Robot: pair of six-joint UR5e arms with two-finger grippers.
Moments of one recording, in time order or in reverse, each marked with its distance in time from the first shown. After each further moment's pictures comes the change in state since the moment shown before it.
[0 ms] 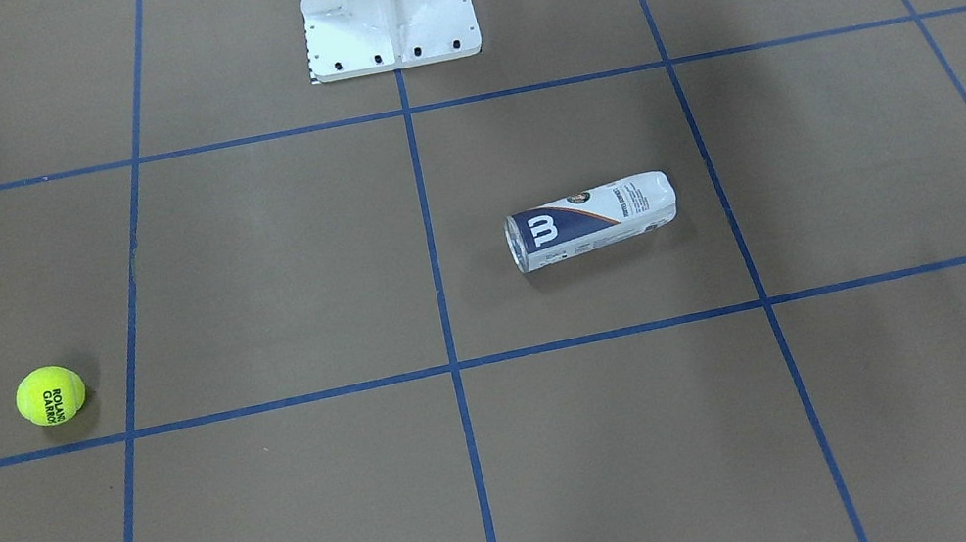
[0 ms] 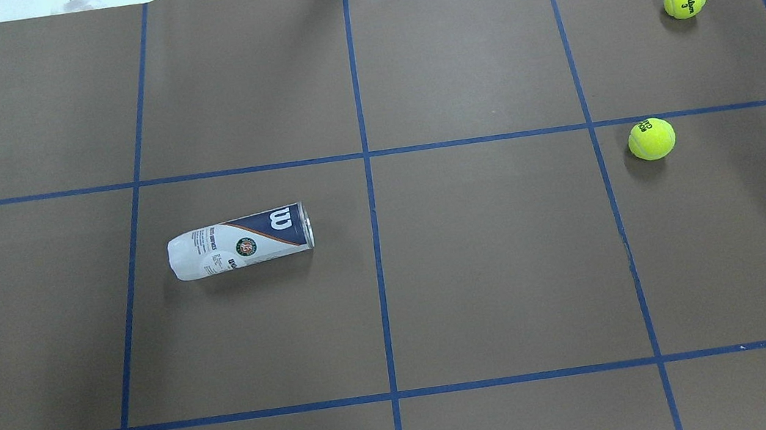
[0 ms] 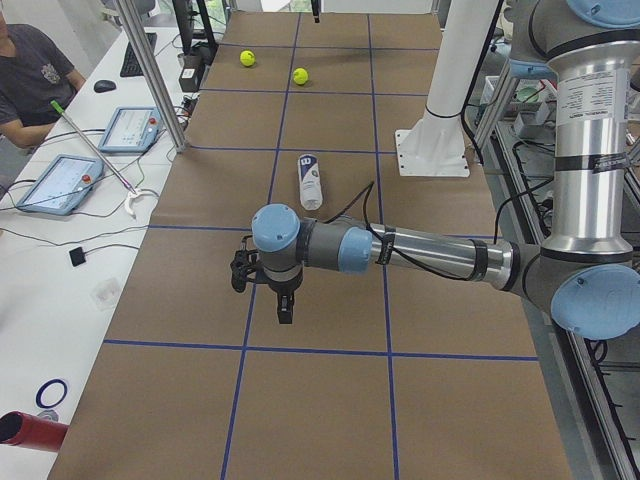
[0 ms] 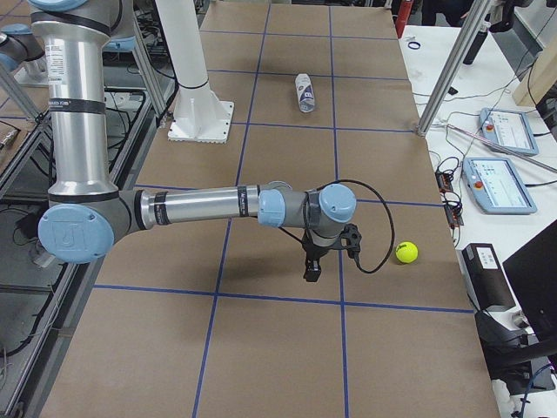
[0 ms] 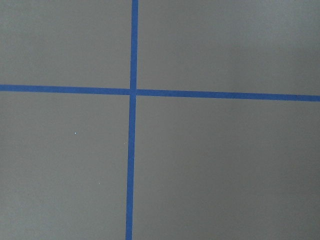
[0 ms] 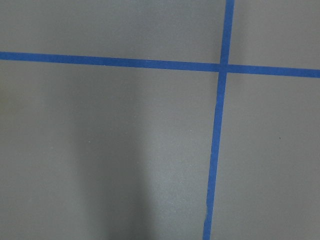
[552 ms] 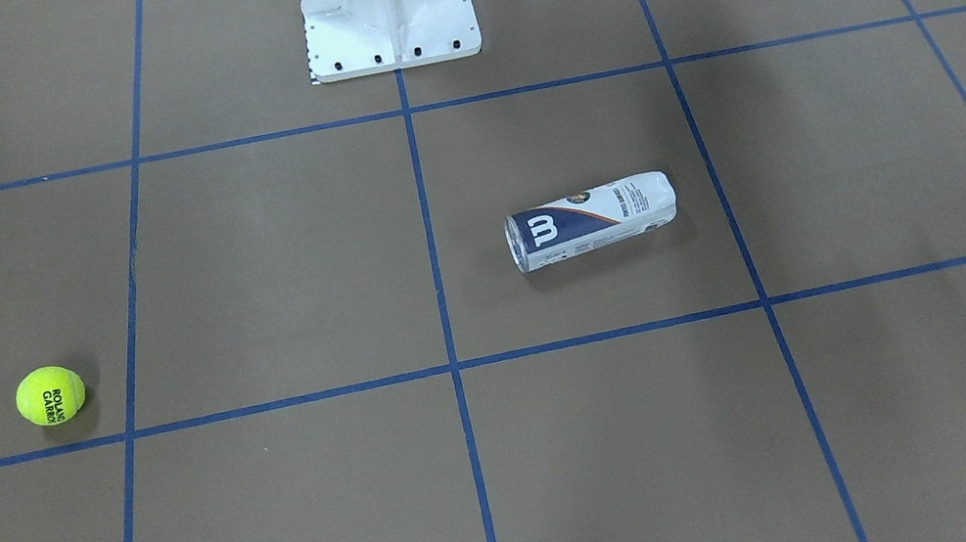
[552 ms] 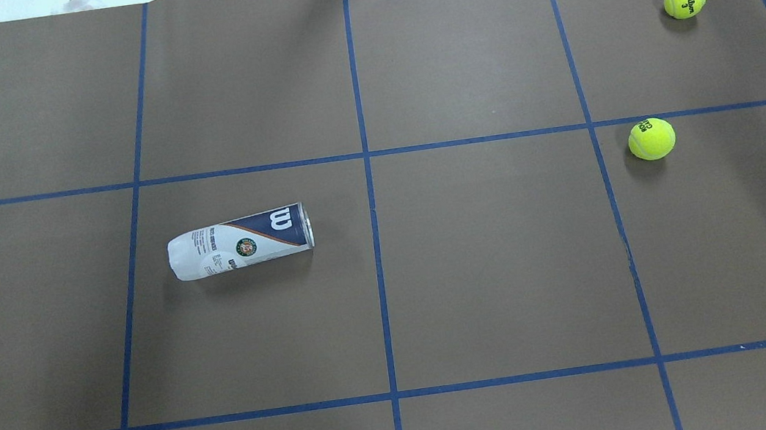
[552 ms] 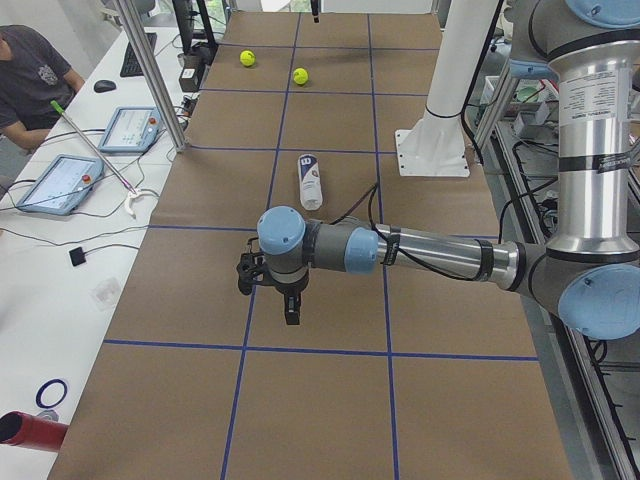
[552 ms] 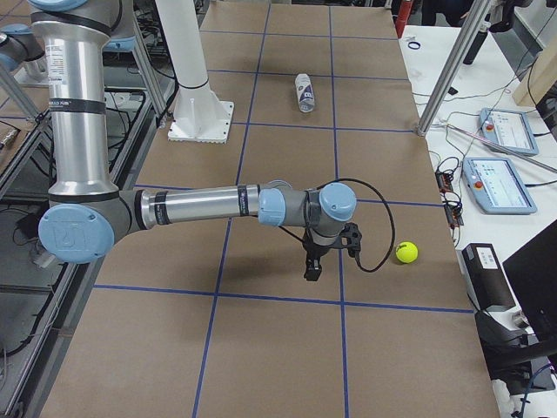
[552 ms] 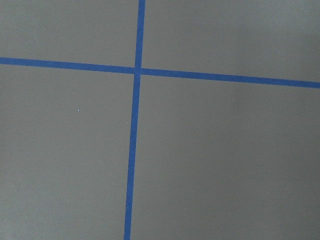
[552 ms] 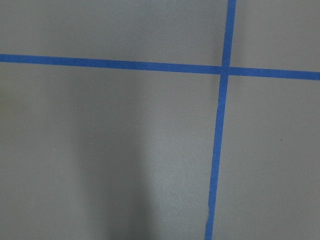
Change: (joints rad) left arm 0.003 0.018 -0.016 -0.001 -0.013 -0.004; right arm -0.001 0.005 0.005 0.000 0.002 0.004
